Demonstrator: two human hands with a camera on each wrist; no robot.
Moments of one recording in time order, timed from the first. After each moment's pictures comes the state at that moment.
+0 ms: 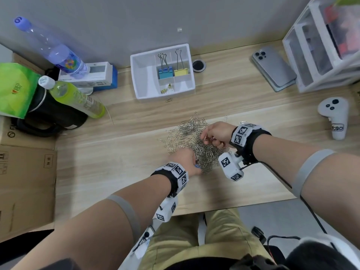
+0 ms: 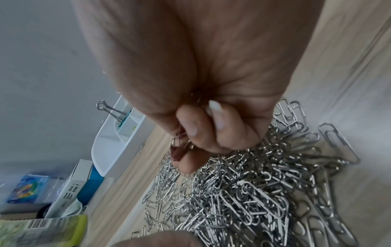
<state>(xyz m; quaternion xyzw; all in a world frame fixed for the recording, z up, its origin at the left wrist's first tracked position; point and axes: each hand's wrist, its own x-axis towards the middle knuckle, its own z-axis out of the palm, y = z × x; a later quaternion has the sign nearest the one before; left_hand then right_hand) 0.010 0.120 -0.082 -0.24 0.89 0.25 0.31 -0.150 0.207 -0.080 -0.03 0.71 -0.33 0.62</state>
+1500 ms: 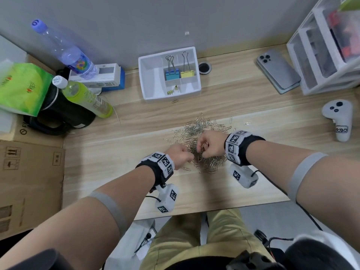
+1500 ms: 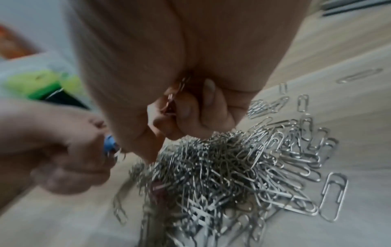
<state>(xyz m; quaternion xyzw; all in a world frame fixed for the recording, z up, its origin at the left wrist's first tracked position) 0.018 0.081 -0.070 -0.40 0.71 0.50 0.29 -0.116 0.198 -0.054 -0.40 0.75 -0.14 0.50</state>
